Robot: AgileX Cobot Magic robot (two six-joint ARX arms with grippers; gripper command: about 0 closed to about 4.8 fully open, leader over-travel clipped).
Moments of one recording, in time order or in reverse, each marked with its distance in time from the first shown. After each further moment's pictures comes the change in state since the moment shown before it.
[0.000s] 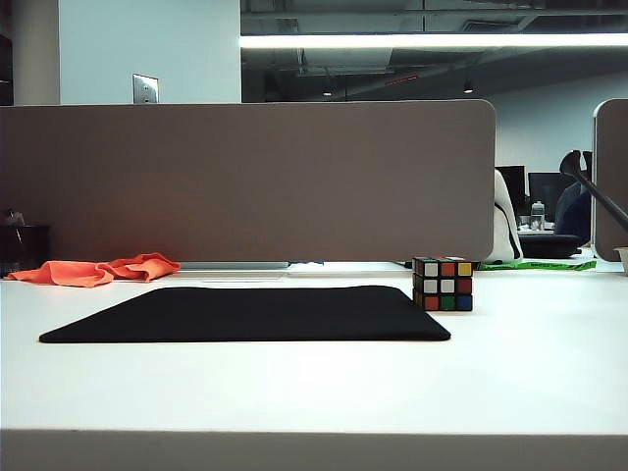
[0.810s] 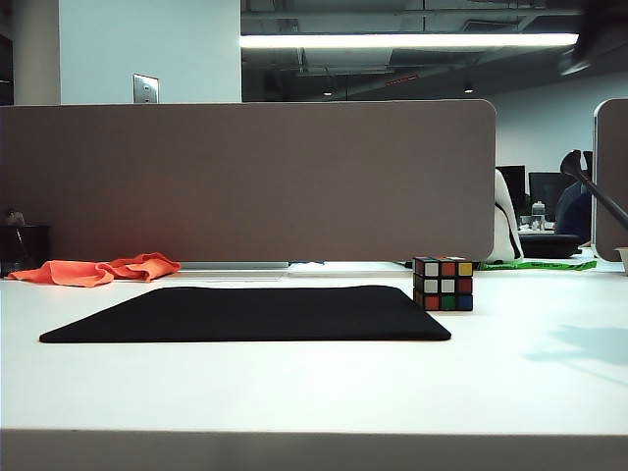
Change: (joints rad) left arm -0.031 0.011 0.161 -0.269 0.183 0.018; right arm 0.380 0.974 0.645 -0.110 0.187 0.002
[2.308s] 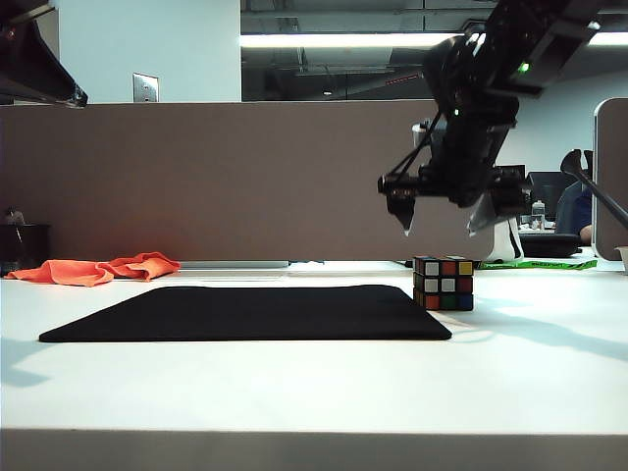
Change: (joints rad) left arm -0.172 0.830 0.345 0.266 -0.106 0.050; right arm 0.001 0.961 0.579 0.103 0.051 0.232
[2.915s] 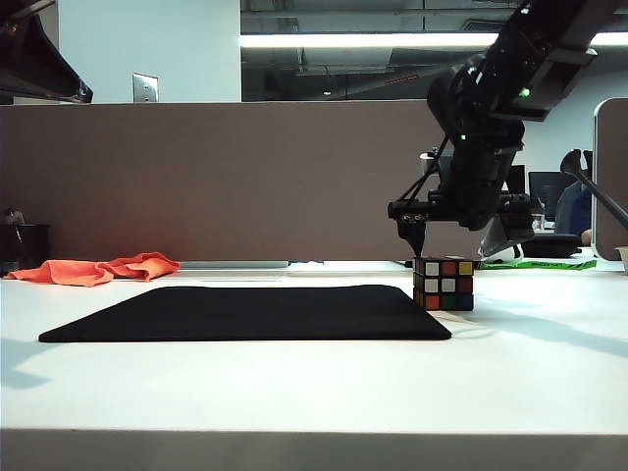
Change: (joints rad) left arm 0.000 0.000 0.000 0.008 0.030 0.000; right arm -0.031 0.057 0.017 -0.042 -0.020 0.005
